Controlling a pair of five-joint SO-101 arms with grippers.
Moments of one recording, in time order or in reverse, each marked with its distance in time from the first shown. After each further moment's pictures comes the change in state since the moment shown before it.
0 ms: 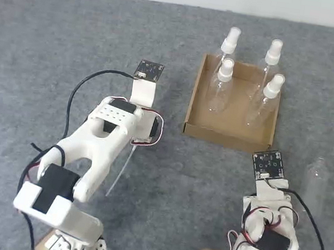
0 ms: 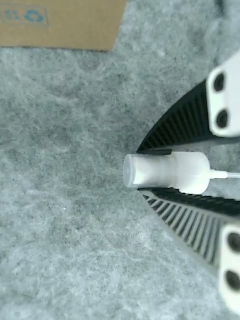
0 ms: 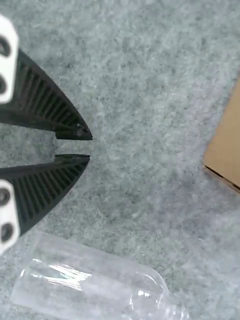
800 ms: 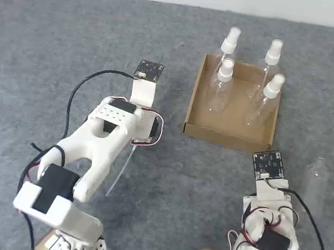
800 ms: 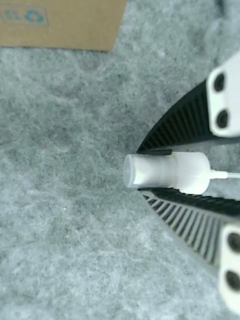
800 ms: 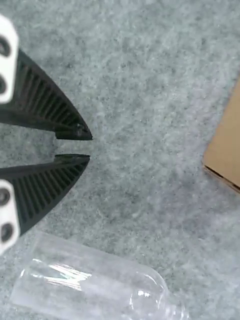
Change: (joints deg) left arm 0.0 0.0 0.0 0.0 0.0; right arm 0.0 0.0 0.0 0.0 0.0
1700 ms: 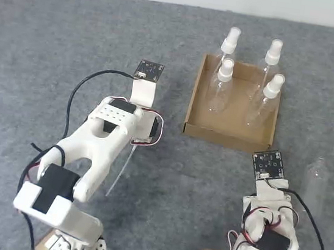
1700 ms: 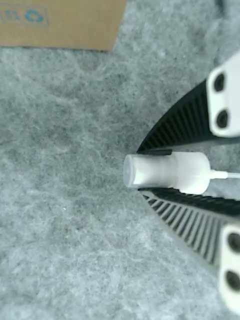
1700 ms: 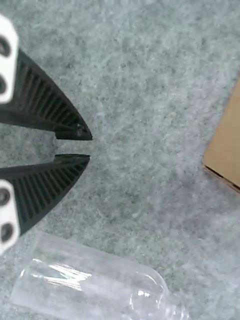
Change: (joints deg) left arm 0.0 0.0 0.0 0.0 0.0; right arm 0.0 0.0 0.0 0.0 0.0
